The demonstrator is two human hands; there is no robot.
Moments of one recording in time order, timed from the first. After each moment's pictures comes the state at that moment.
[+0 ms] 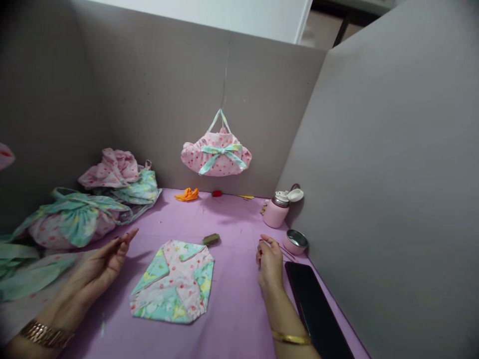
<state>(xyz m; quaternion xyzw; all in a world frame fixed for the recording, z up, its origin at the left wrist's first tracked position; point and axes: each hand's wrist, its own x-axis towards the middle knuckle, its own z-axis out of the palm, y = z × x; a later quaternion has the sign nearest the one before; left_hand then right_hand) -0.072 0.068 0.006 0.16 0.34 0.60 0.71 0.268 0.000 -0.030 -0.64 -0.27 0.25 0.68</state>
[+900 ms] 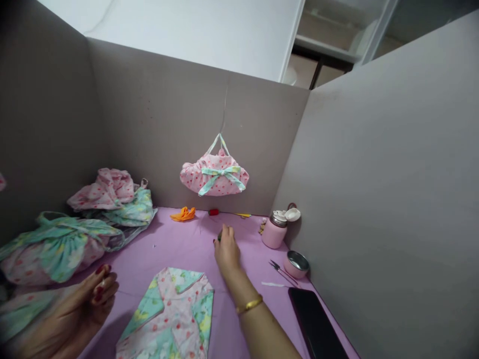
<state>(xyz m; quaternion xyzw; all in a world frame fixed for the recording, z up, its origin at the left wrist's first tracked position) -0.071 0.048 0.023 0.19 0.25 0.59 0.75 0.194 0.086 0.009 -0.71 -0.59 0.11 0.37</state>
